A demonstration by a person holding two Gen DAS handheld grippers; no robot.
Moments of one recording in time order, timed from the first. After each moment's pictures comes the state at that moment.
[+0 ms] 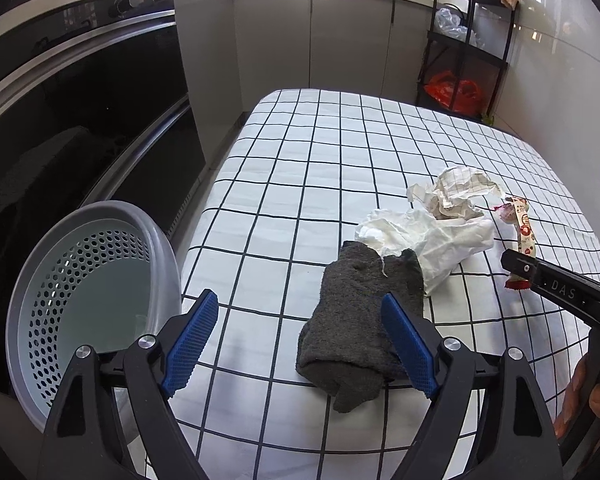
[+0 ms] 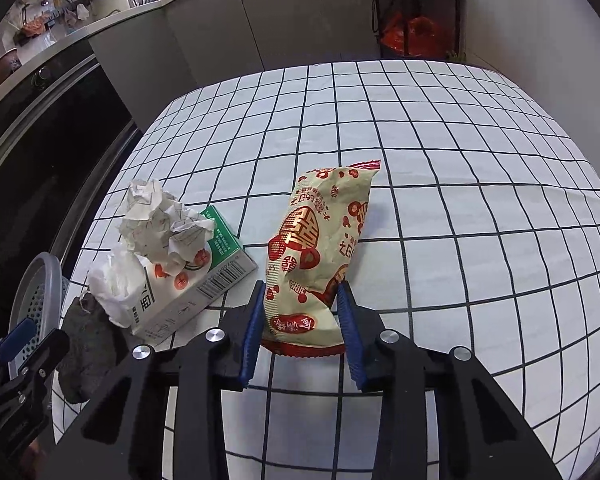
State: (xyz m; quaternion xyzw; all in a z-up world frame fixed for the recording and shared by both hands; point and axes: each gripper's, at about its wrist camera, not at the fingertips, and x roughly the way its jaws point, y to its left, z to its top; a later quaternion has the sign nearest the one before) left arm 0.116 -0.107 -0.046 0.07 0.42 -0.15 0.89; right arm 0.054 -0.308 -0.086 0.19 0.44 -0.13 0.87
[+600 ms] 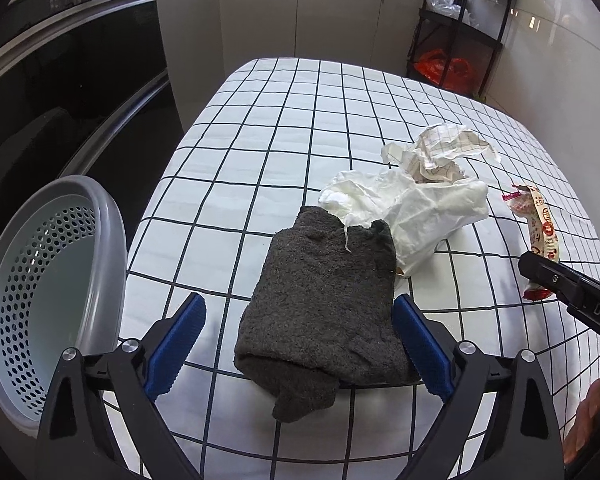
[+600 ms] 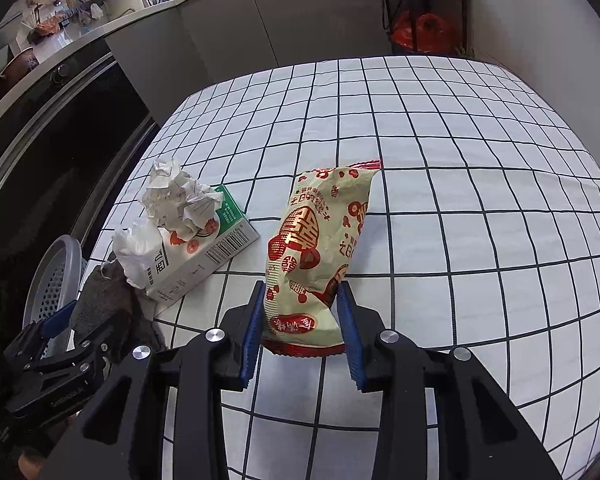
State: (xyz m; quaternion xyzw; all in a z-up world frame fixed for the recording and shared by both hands) left arm 0.122 -0.131 -0.075 0.06 0.46 -0.17 0.87; right arm 0.029 -0.312 -0.080 0.20 0.44 -0.10 0.87
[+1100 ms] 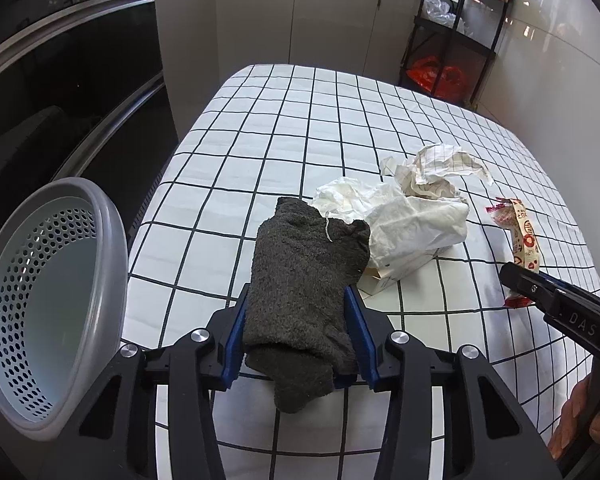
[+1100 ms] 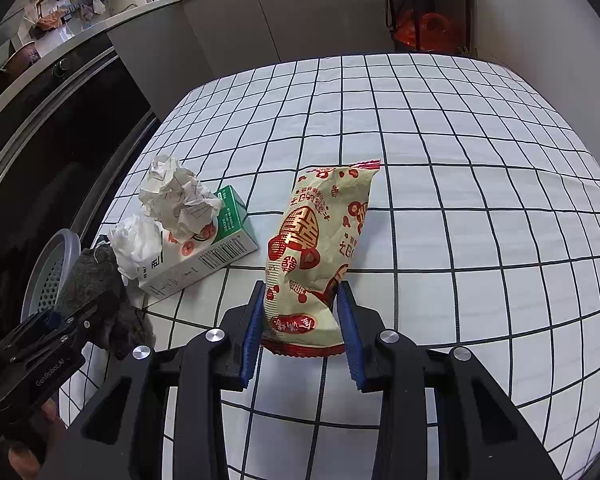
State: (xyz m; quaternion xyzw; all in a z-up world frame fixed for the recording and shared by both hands) left arm 0.117 -0.124 -0.063 0.05 0.45 -0.19 0.87; right arm 0.031 -0.309 -0.082 0.19 0.45 -0.09 0.87
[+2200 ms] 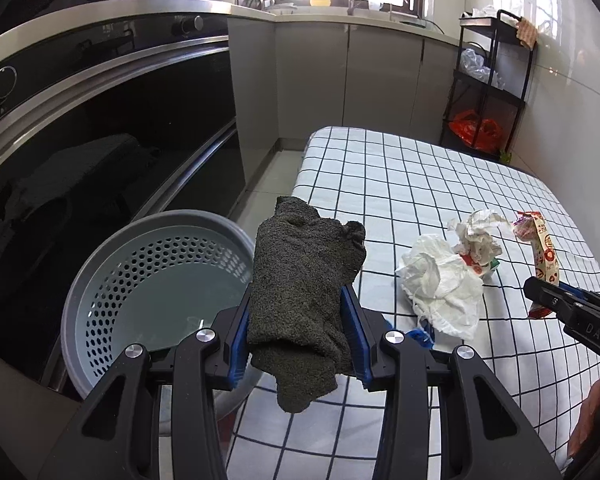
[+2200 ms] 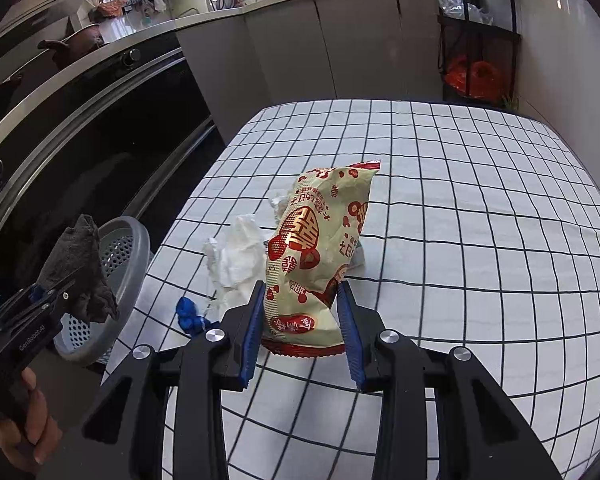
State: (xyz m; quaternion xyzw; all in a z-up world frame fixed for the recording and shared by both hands) left arm 0.089 -0.029 0.000 0.04 0.38 -0.10 0.92; right arm 0.020 -0.241 -0.034 0.14 0.40 -0.02 0.90
